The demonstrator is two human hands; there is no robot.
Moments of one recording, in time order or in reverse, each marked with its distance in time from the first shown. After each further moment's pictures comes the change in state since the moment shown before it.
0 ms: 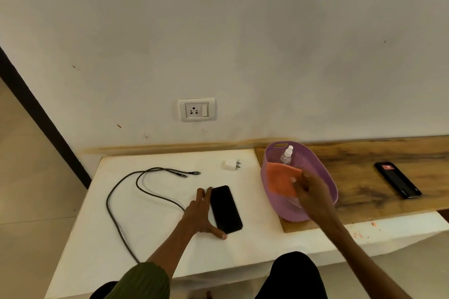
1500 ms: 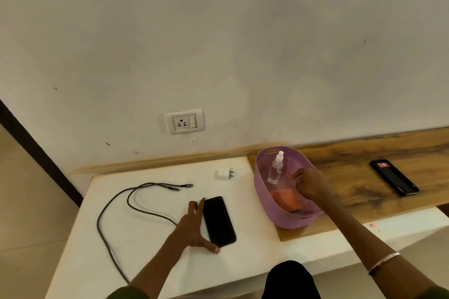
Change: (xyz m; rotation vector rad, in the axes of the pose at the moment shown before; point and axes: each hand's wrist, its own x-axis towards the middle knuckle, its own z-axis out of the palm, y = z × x) left_hand 0.006 -0.008 -0.006 -0.019 -0.033 0.020; right_hand 0.085 0.068 -0.004 -0.524 -0.168 0.161
